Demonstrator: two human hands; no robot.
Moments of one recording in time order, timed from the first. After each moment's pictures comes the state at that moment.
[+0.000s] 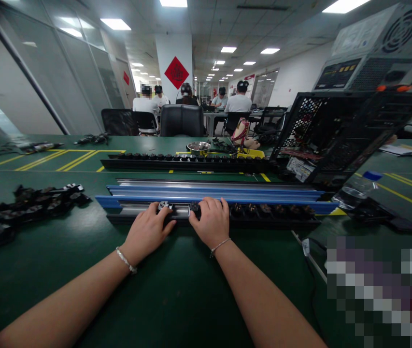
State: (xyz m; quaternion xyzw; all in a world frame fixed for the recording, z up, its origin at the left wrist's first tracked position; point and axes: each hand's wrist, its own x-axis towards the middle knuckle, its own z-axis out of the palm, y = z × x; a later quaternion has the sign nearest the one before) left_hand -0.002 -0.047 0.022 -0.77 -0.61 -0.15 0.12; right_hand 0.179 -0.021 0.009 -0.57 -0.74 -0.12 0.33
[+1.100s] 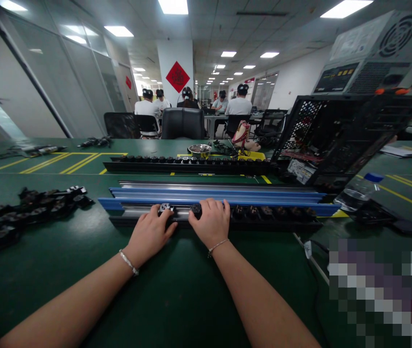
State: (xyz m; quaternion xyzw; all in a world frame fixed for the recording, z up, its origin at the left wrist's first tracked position) left_hand -0.001 -0.047 0.019 -0.77 -0.61 -0.15 0.13; right_hand 0.170 -0.019 0.013 -0.60 -0.72 -0.13 0.34
